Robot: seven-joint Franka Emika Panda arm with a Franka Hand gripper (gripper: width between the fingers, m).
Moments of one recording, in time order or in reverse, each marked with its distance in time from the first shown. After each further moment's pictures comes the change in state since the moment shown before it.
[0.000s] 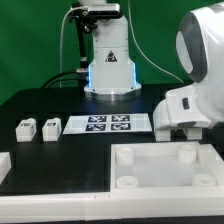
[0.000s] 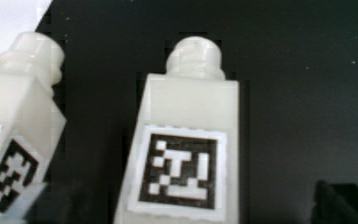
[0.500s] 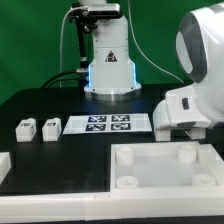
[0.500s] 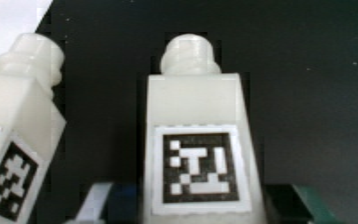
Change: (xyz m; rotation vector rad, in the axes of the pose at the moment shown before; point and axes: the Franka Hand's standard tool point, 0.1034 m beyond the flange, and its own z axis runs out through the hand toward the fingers) arm 0.000 0.000 0.001 0.000 -0.002 0.000
